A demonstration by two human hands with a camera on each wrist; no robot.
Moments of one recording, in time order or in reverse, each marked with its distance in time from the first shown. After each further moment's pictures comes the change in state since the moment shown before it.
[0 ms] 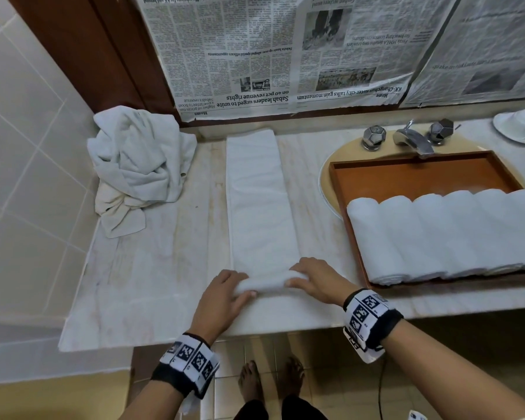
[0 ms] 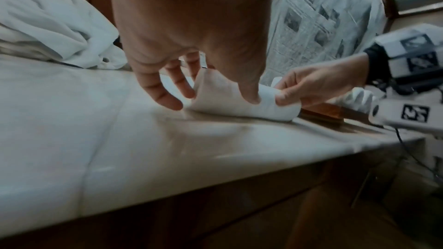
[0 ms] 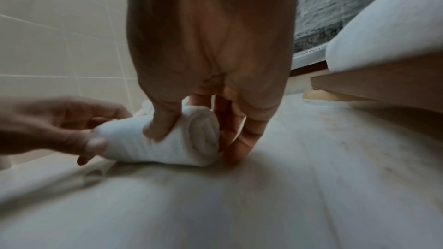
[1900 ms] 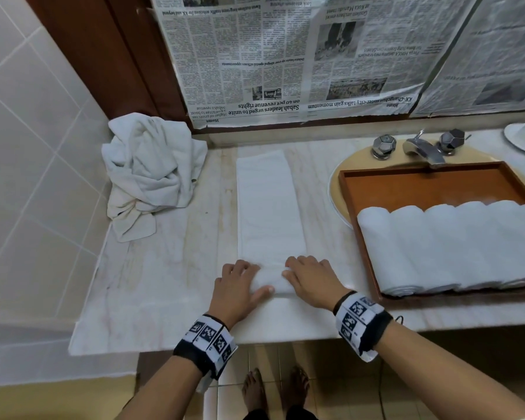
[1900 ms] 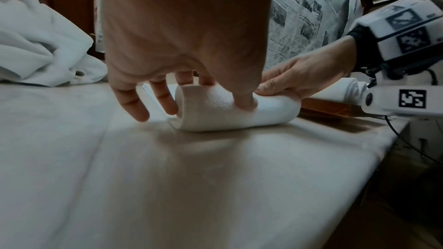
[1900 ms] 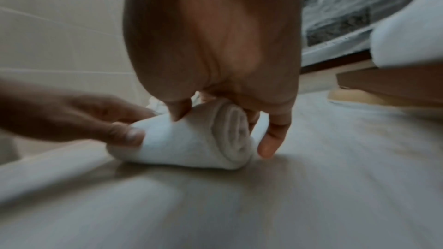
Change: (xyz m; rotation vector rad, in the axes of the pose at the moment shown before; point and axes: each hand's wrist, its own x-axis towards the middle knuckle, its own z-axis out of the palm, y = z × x) left_hand 0.035 0.010 -0.002 0.383 -0.135 -0.075; right_hand 0.026 -0.031 0.012 -0.400 0.190 0.009
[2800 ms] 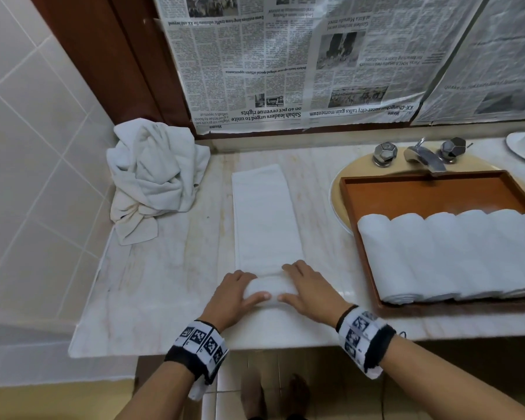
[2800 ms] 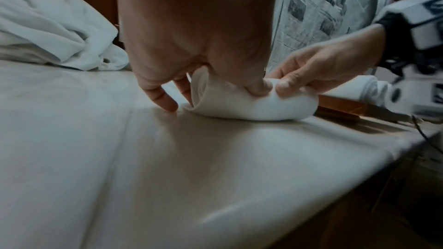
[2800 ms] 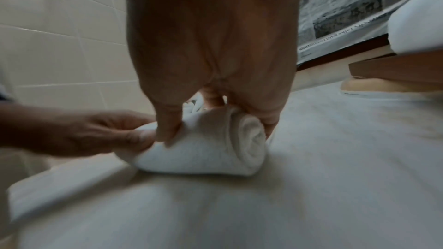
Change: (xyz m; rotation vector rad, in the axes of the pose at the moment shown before) left_hand 0.001 -0.011 -0.006 -0.333 -0.083 0.043; right_hand -0.012 -0.002 0.001 0.168 0.010 -0.113
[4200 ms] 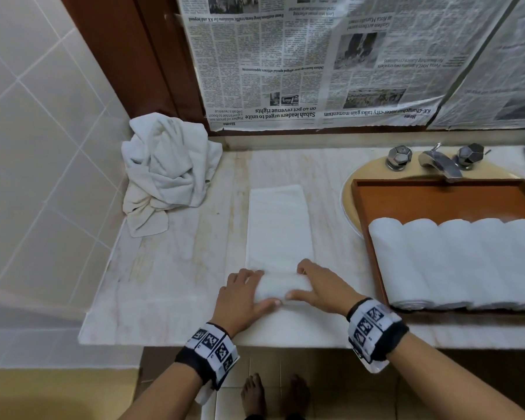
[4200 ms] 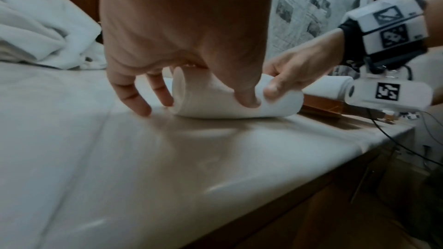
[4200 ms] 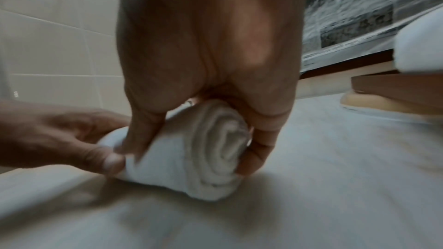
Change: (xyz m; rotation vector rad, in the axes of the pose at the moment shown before) left_hand -0.014 0.006 0.013 0.217 0.067 -0.079; right_hand 0.009 0.008 -0.015 0.133 -0.175 0.157
